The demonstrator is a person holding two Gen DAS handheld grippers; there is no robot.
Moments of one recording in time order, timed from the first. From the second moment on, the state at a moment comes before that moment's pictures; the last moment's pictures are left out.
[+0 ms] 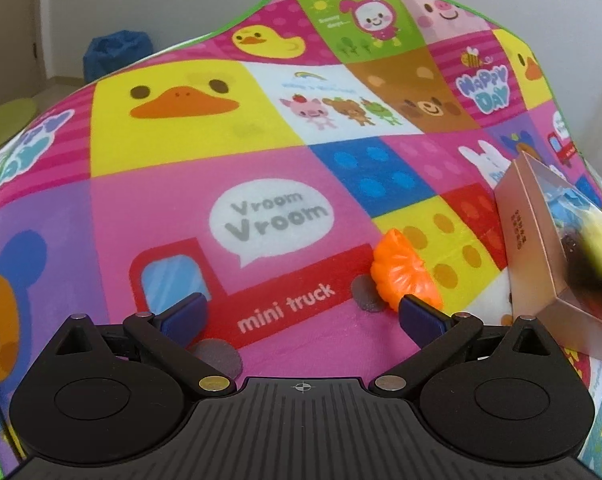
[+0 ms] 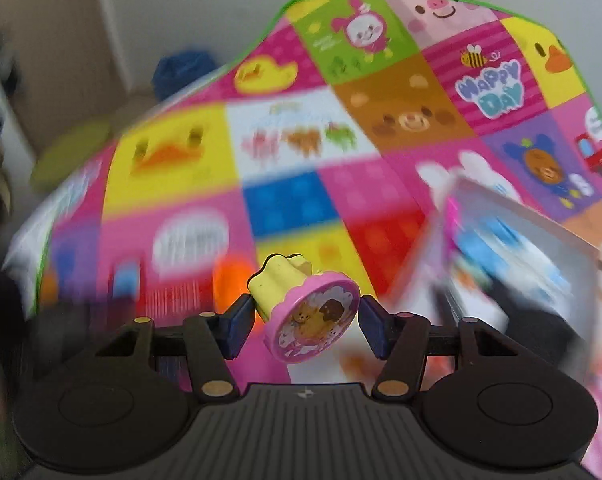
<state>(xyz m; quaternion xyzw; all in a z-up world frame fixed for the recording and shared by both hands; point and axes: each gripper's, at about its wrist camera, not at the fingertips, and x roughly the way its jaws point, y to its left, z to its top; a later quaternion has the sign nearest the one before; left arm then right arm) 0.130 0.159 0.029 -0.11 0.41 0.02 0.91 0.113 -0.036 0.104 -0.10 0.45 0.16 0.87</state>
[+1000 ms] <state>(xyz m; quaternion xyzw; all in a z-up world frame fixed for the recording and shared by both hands) 0.143 0.079 0.028 0.20 0.33 -0.13 0.91 -0.068 -0.301 0.092 0.18 0.41 -0.07 0.89</state>
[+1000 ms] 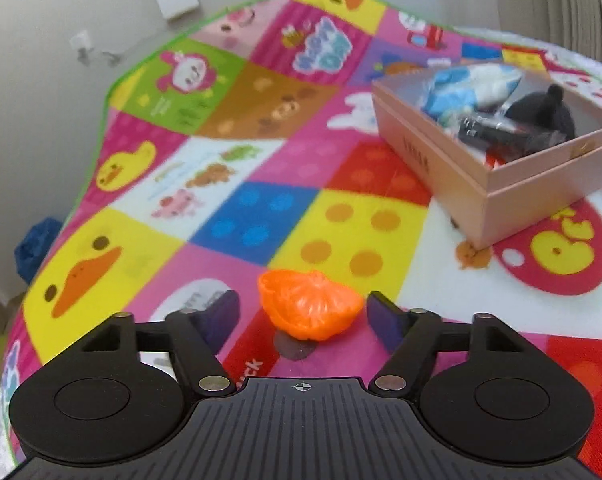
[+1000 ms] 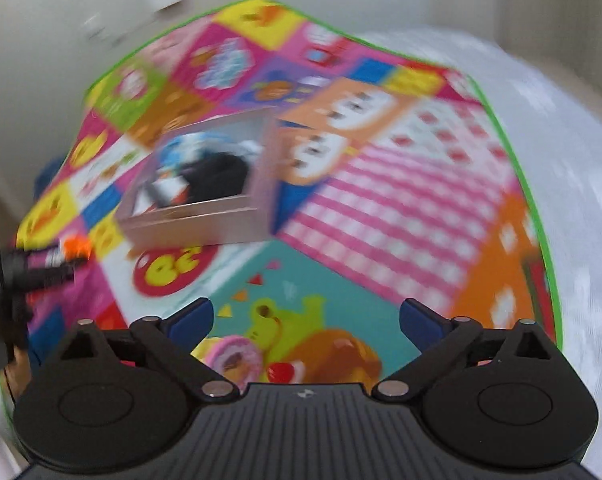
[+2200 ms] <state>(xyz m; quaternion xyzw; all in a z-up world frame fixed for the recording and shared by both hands) -0.007 0.015 0.073 0.07 0.37 -0.30 0.88 -0.009 -0.225 0.089 0.14 0.54 -0.01 0.83</state>
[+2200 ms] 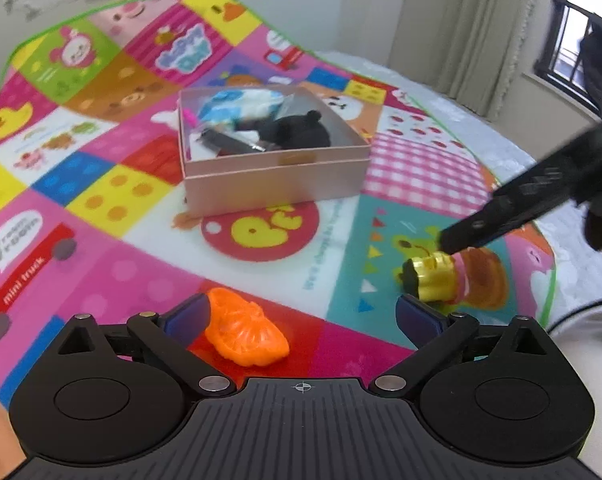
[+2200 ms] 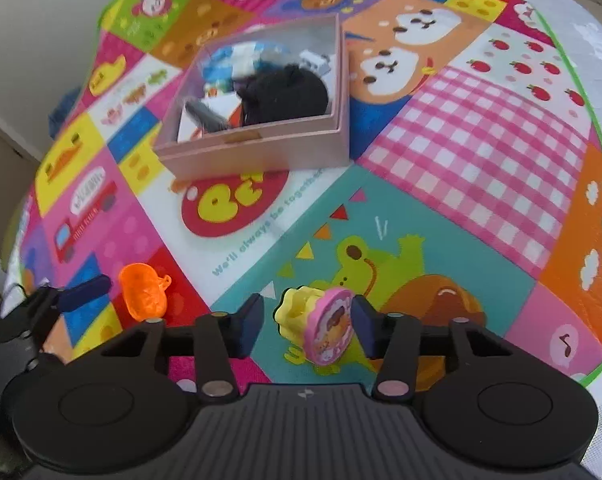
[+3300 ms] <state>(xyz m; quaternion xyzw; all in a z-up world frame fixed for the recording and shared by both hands) 0.021 0.034 0.047 0.06 0.45 -0.23 0.86 0.031 -0.167 0.052 0.03 0.57 0.00 0.82</state>
